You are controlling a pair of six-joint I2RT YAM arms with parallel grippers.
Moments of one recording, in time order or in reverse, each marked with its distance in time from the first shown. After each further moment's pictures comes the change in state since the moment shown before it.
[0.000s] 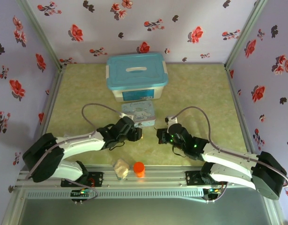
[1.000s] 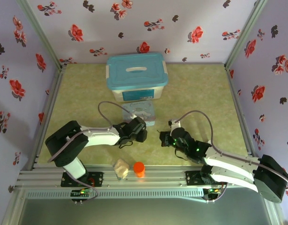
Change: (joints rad) left arm -0.047 0.265 0.137 0.000 -0.017 0.010; right arm -0.001 -0.061 -0.095 0.041 0.018 0.019
